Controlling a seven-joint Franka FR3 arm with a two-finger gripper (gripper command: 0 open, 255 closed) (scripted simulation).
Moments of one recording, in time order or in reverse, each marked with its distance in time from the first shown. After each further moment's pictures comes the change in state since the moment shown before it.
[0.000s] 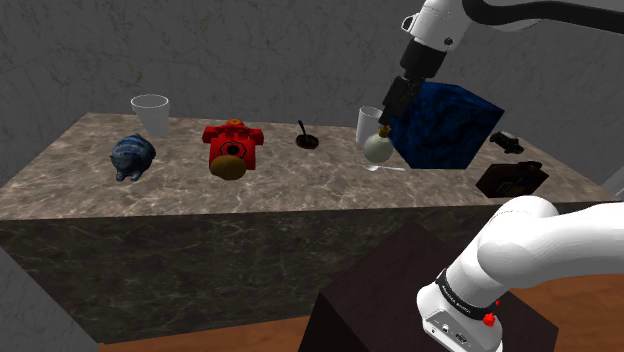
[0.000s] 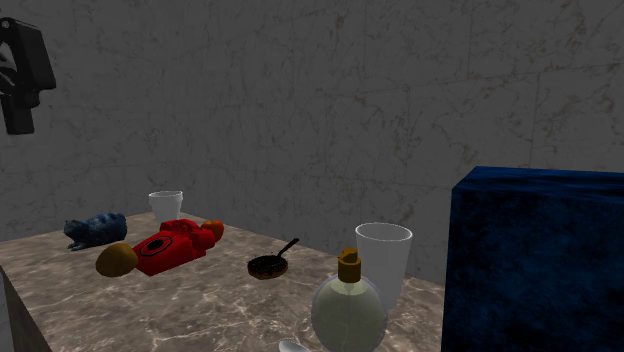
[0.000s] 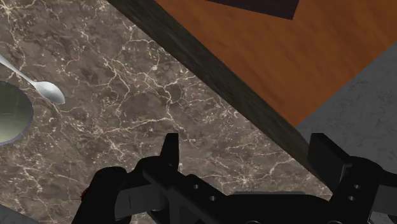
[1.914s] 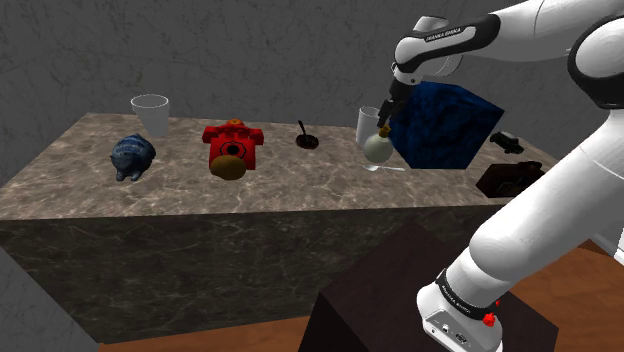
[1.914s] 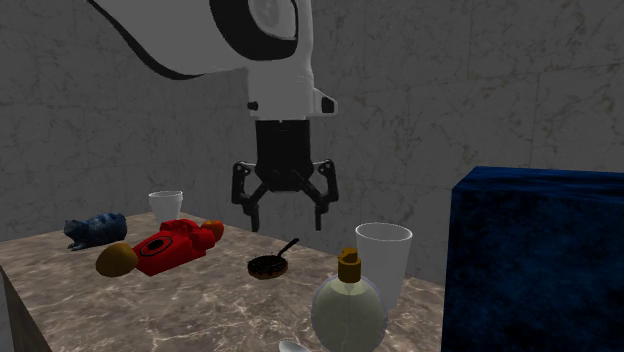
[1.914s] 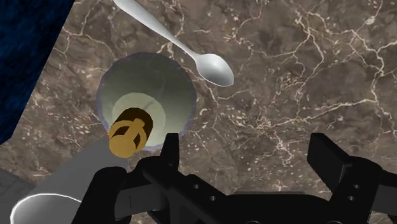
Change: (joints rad) arm -0.175 0.666 -0.357 0.211 -0.117 0.434 -0.415
